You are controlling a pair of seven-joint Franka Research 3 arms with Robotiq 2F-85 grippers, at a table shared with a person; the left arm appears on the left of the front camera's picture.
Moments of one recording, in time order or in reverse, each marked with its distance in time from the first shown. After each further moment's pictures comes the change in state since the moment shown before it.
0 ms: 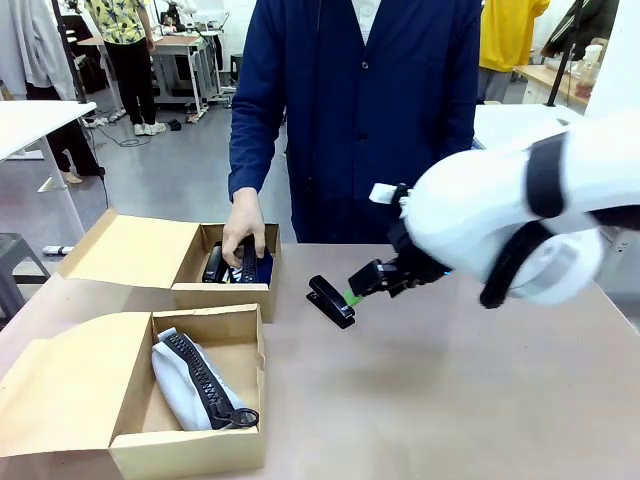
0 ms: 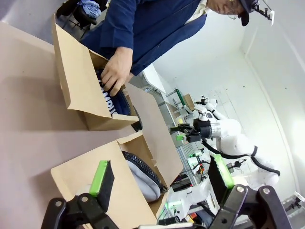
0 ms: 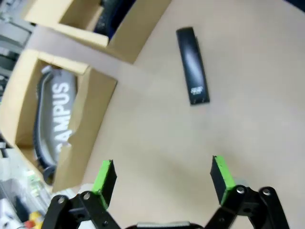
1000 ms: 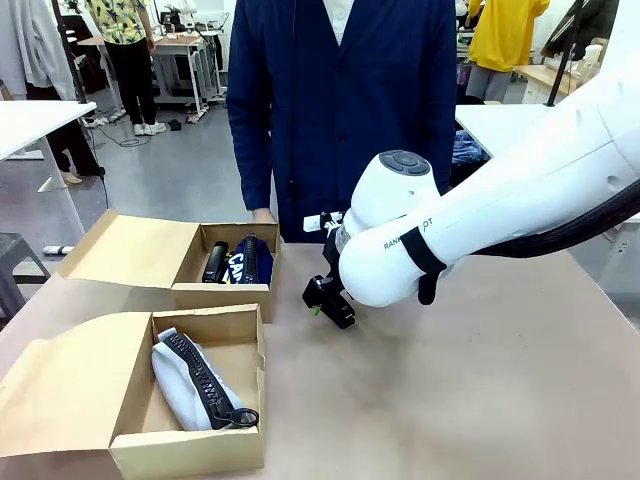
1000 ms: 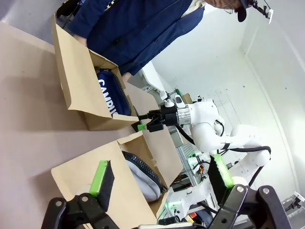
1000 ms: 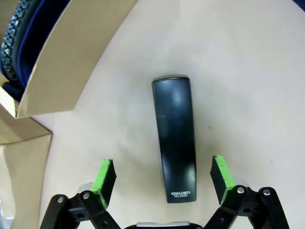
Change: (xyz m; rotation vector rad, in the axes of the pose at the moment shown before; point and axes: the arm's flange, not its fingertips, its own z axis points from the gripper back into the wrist) left arm 0.000 0.000 0.000 0.000 0.000 0.000; right arm 0.070 -0.003 -0.140 -0.184 0.170 0.098
